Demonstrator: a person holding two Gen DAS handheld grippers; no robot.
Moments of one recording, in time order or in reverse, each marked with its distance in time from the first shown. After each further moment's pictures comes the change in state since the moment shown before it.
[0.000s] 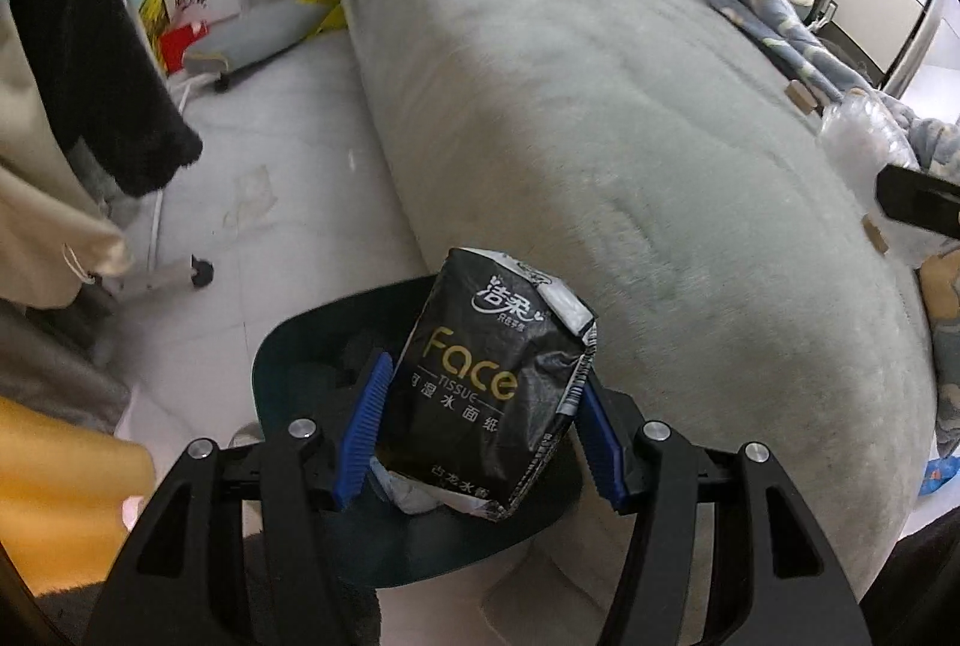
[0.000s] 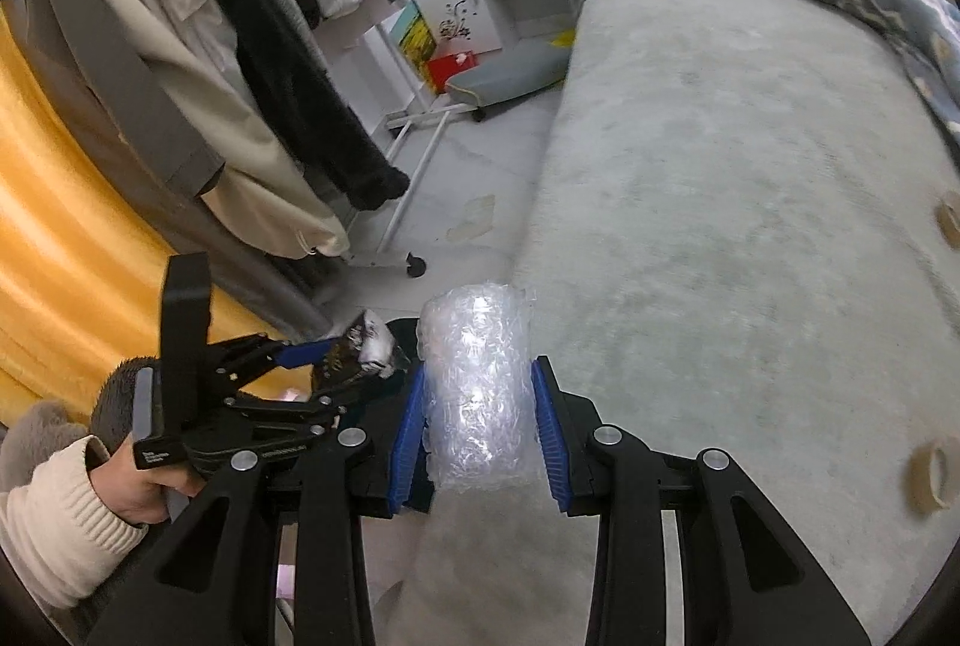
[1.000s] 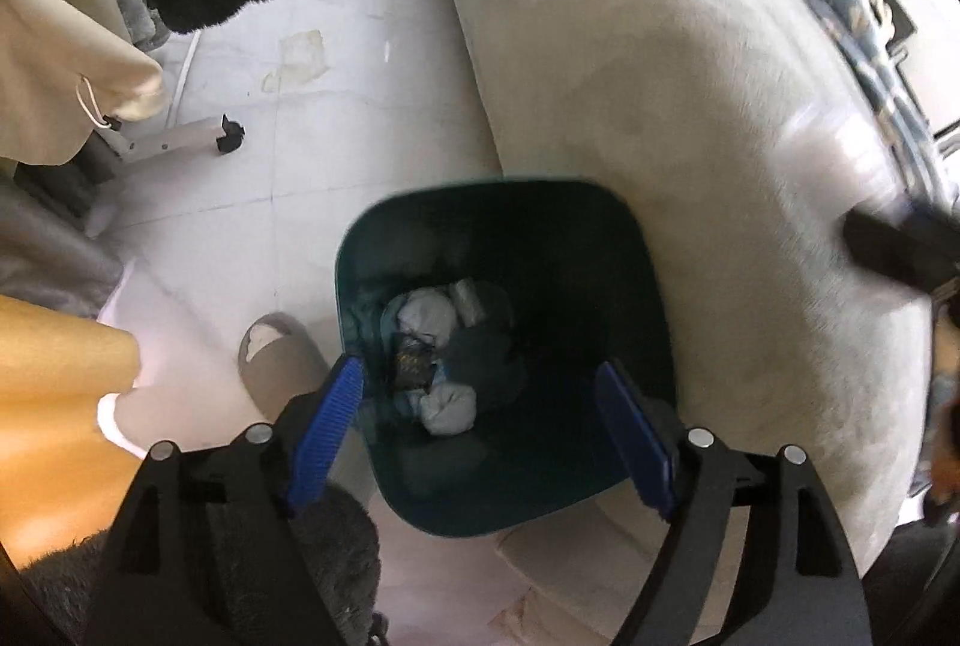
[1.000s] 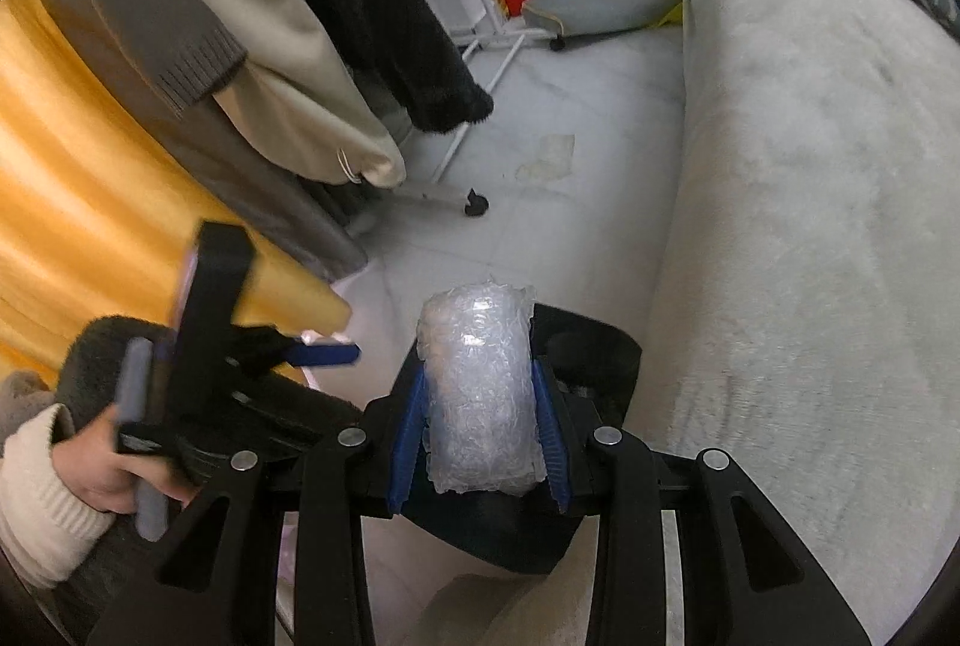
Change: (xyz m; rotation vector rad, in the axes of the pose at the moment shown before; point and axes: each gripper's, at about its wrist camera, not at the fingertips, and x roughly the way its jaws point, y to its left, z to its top) left arm 0.020 0.108 -0.015 -0.216 0.192 -0.049; right arm 0.133 0.069 0.014 -0.128 0.205 0.052
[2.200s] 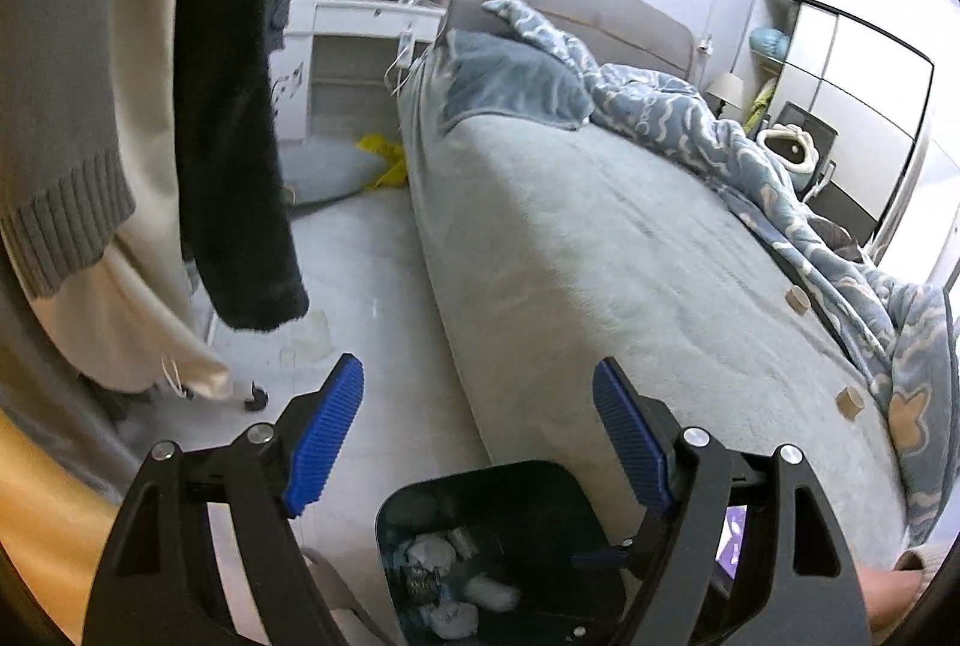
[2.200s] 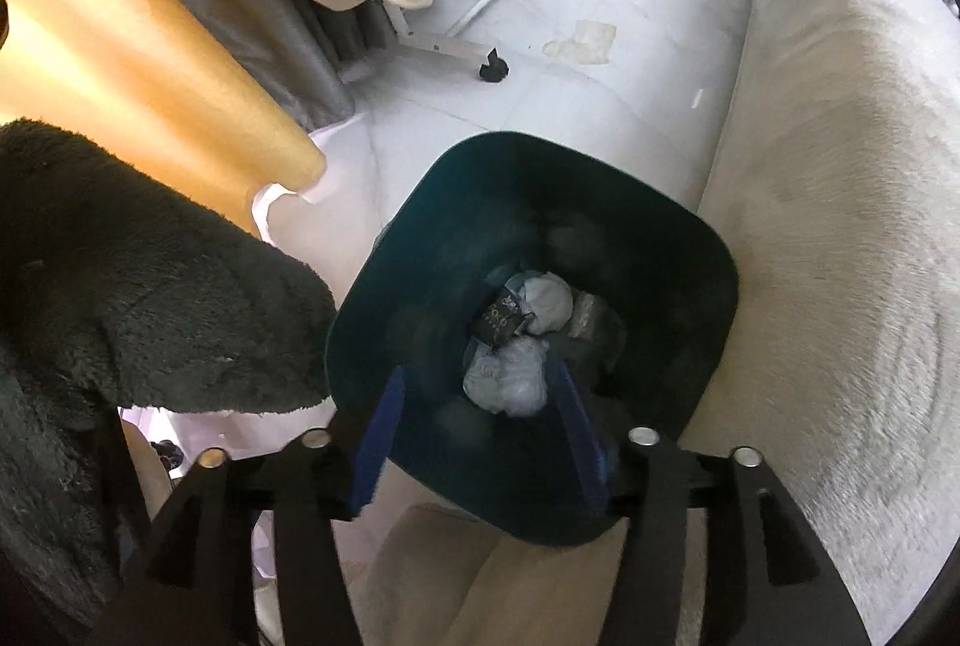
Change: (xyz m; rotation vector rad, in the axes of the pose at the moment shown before) left arm -0.136 -0.023 0.023 0.125 -0.633 -0.018; right arm 0.079 0.043 -0.040 -0.177 0.244 -0.095
